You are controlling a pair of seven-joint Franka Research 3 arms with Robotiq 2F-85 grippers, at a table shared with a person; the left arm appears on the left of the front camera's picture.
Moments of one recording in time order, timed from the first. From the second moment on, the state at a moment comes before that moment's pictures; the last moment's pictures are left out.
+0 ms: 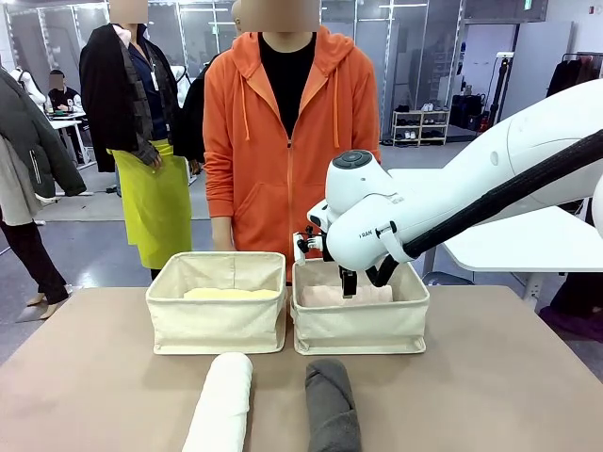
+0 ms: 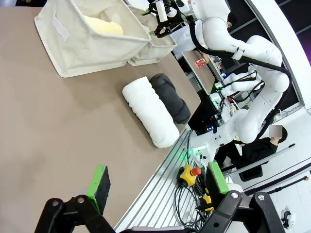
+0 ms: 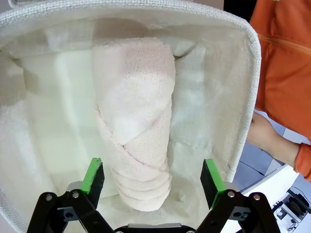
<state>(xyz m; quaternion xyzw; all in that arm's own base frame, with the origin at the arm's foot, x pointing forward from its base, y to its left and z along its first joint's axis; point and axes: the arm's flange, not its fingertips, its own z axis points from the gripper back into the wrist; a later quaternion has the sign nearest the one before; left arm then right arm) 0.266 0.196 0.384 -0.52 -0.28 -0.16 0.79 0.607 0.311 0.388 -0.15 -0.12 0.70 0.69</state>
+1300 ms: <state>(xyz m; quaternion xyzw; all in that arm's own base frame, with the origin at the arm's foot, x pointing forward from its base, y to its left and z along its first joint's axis) 0.266 0.197 0.384 -0.52 -0.28 -0.16 0.79 0.571 0.283 0.483 -0.13 -0.11 0.67 0.73</state>
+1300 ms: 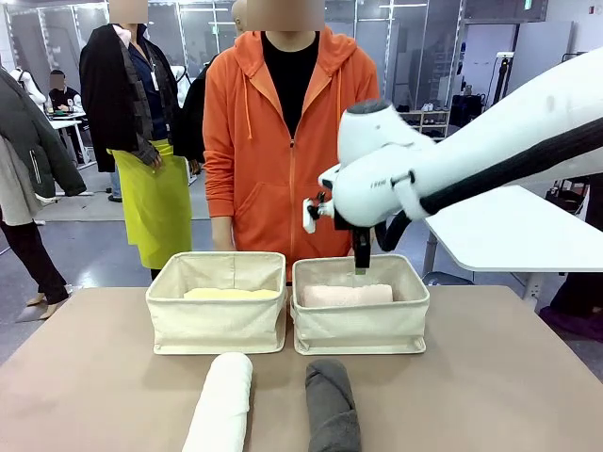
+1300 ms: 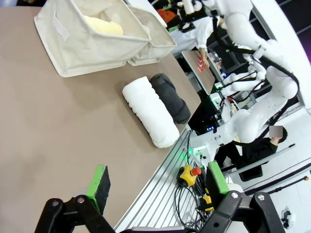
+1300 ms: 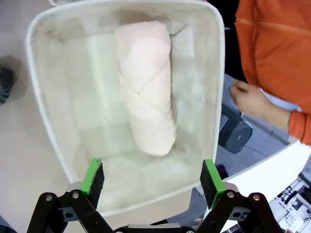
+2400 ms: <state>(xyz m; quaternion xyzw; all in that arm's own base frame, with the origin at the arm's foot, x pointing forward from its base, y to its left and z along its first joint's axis) 0.266 0.196 0.384 -0.52 -0.27 -0.16 0.79 0.455 -0.078 0.462 0.40 -0.20 0.22 0.87</state>
